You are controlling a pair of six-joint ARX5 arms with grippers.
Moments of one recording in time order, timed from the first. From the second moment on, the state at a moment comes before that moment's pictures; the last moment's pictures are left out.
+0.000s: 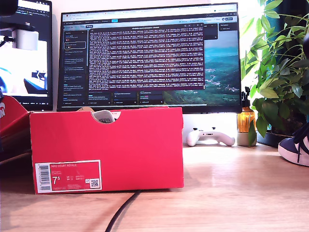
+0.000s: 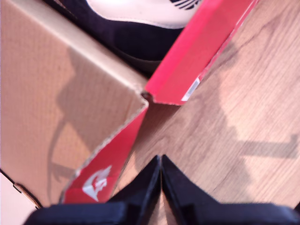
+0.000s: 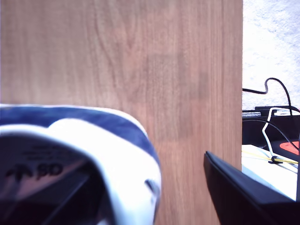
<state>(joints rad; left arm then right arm) -0.47 1.14 0.70 -0.66 -0.06 0.47 0.02 1.54 1.01 -1.10 0.24 1.60</state>
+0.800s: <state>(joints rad) -0.47 1.14 0.70 -0.66 -0.06 0.47 0.02 1.54 1.15 -1.09 0.31 0.77</state>
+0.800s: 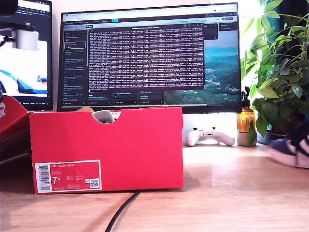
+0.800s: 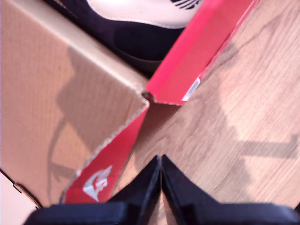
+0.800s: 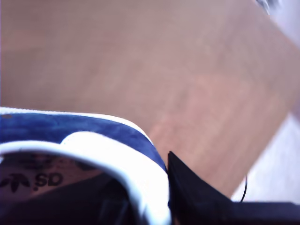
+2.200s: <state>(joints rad) -0.47 1.14 0.70 -0.66 -0.06 0.47 0.38 1.55 1.61 -0.35 -0.45 -0.74</state>
